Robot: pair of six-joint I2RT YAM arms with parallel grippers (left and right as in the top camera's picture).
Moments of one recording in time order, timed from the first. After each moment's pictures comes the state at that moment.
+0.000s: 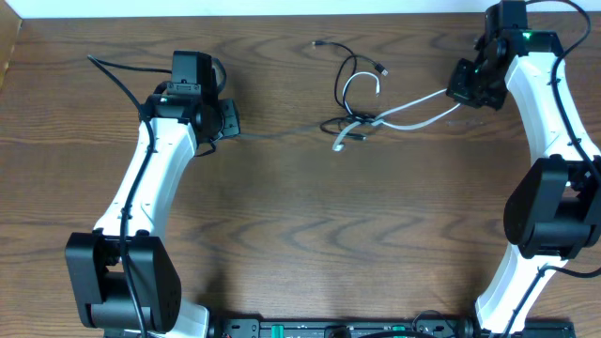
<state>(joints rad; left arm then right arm) -0.07 1.68 1.32 -0.77 0.03 -0.24 -0.03 2.06 1.84 -1.08 -0.15 0.34</state>
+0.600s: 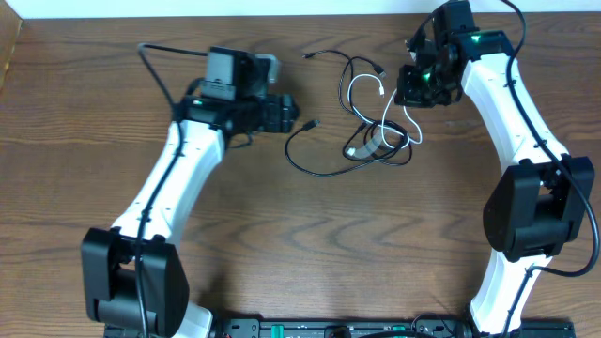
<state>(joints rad) -0.23 1.68 1.32 -0.58 0.37 -0.16 0.14 2.06 1.85 -1.06 -0.37 0.18</state>
